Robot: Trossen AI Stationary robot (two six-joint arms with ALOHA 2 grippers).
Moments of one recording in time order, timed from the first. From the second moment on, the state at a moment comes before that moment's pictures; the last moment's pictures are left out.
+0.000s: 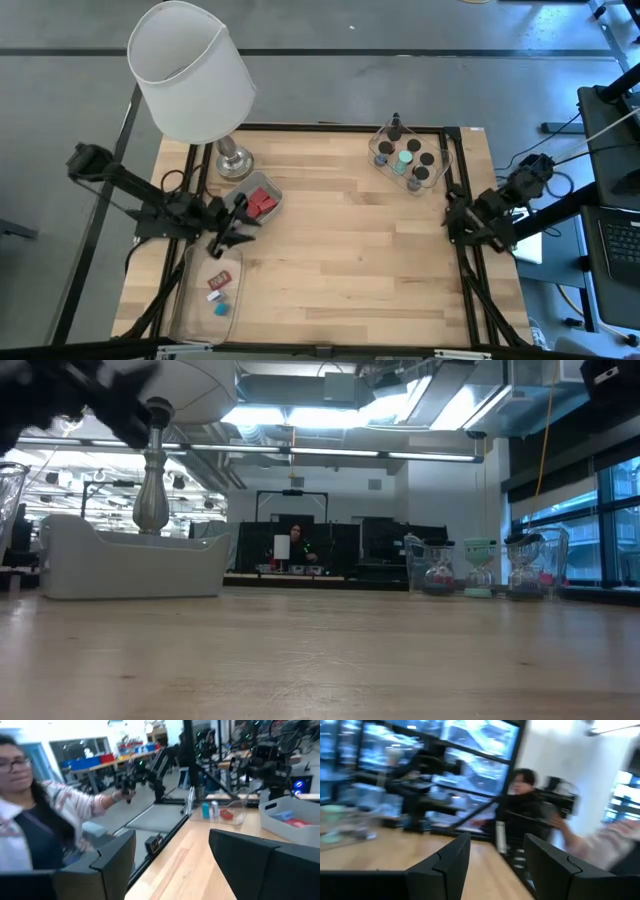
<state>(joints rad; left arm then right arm) -0.36 0.75 0.01 0.97 -0.12 -0.23 0.70 0.00 0.47 -0.48 0.12 0.19</state>
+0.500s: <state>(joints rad) -0.07 0.74 0.01 0.96 0.05 -0.25 0.70 0.00 0.18 -0.16 0.20 0.17</state>
